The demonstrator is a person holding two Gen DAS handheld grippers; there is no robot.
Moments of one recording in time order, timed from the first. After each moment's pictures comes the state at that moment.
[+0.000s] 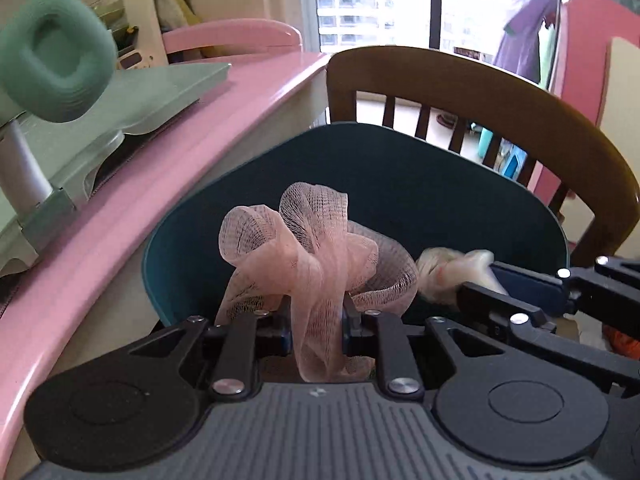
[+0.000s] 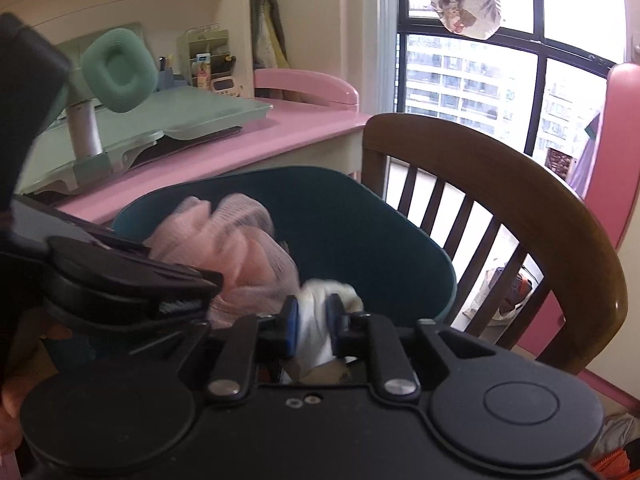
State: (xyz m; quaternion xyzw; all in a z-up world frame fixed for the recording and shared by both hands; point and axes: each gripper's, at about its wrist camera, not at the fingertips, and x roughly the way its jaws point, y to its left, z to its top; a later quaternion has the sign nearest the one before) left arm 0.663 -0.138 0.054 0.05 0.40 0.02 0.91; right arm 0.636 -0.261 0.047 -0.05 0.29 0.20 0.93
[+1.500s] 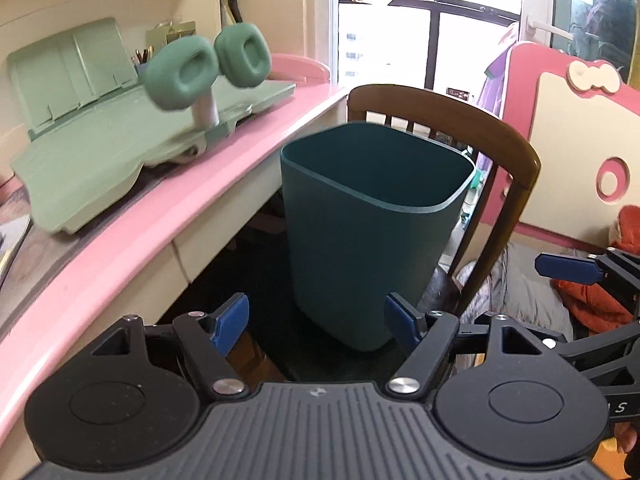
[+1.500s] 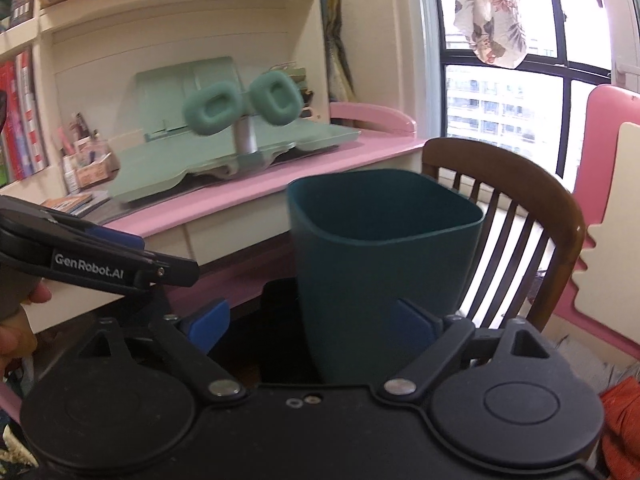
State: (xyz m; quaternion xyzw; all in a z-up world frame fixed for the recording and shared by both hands) left arm 0.430 -0.073 0.101 0.01 0.35 0.00 0.94; right arm 0.434 -0.268 0.073 -0.02 0.26 0.28 0.92
